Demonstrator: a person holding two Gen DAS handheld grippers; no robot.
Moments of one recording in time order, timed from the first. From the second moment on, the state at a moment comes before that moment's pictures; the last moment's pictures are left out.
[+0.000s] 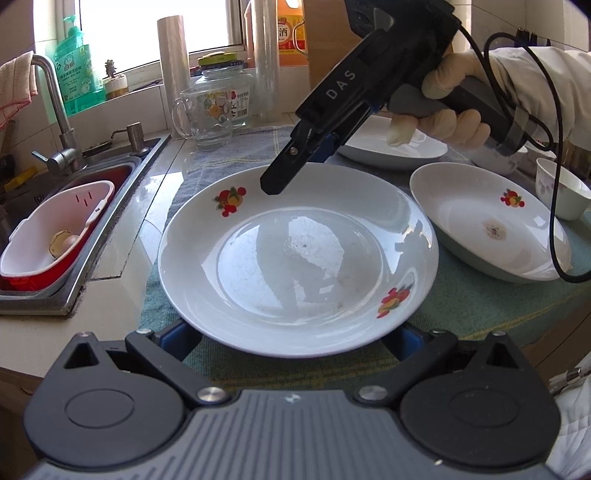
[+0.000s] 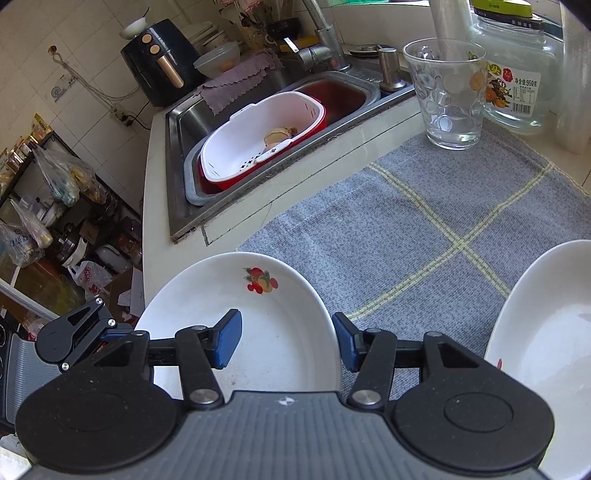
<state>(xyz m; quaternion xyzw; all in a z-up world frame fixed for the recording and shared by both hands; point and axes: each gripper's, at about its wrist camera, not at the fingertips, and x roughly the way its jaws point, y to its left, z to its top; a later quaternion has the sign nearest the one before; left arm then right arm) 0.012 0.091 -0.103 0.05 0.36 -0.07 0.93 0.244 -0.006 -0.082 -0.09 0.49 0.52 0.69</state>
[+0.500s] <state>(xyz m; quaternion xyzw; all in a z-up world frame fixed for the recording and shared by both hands) 0.068 0.117 -0.097 0.07 0.35 -0.10 0.93 0.288 -0.001 -0.068 -0.08 0.47 0.50 0.73</state>
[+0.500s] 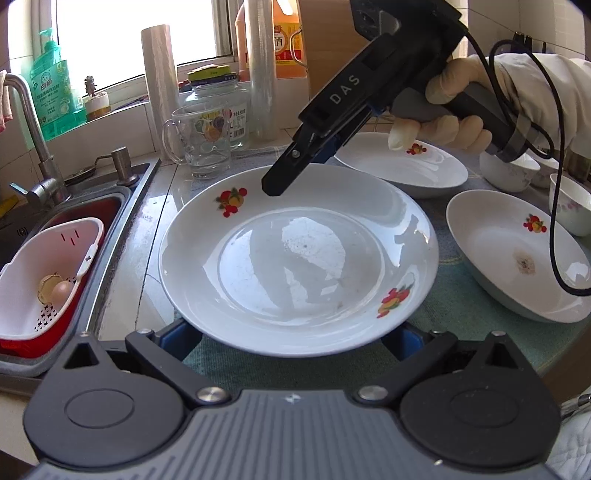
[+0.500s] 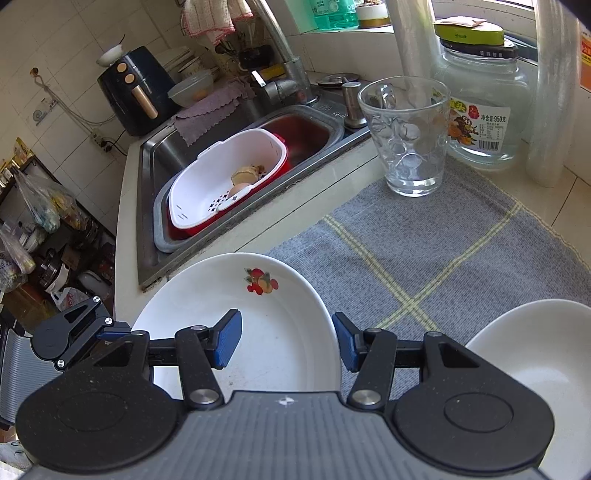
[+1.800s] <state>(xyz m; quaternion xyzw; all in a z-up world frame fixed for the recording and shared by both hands) 0.102 0.137 -0.100 0.06 0.36 -0.13 0.92 0.309 0.002 -0.072 -0.08 0.45 0.47 0.76</state>
